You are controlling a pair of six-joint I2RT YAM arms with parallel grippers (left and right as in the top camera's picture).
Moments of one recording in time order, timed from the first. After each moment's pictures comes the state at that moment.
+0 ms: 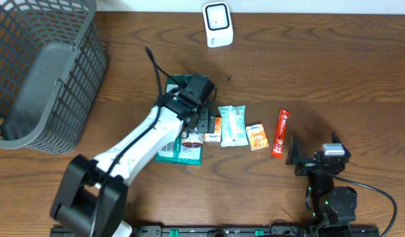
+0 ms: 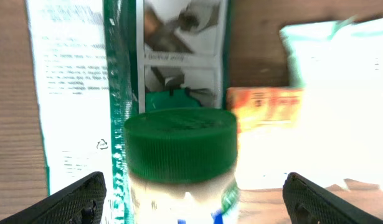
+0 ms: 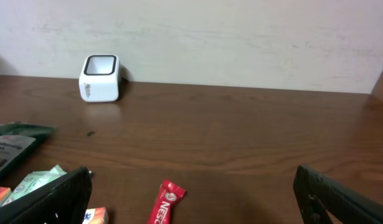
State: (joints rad) left arm -0.57 1.69 1.18 -0.76 -0.03 -0.52; right arm 0.12 0.01 0.01 -0.06 0.10 -0.01
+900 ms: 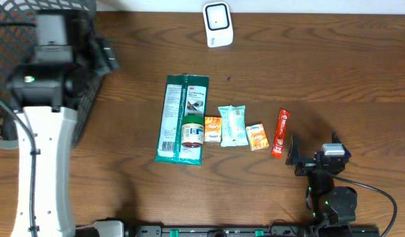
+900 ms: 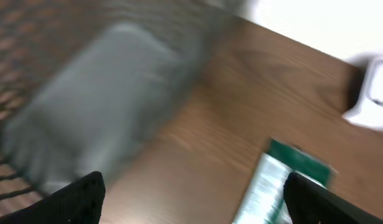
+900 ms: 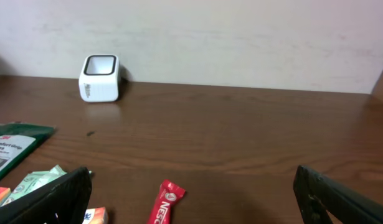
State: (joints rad) left arm 0.02 1.47 1.73 -1.12 -0.21 -0.36; right arm 0.12 0.01 0.01 -0.06 0.10 -0.01
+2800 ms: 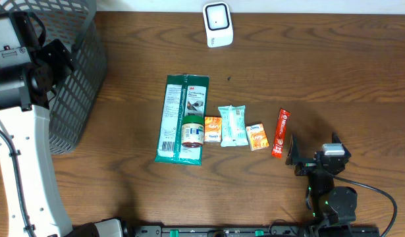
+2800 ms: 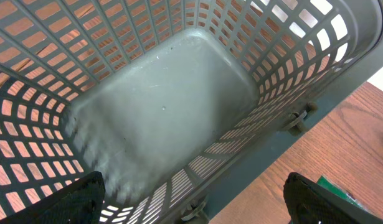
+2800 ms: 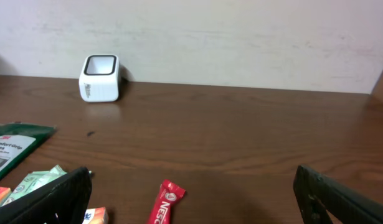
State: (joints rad) left arm 0.23 1.47 1.73 -1.13 -0.22 -0.35; right arm 0.12 0.01 0.01 -0.06 0.10 -0.01
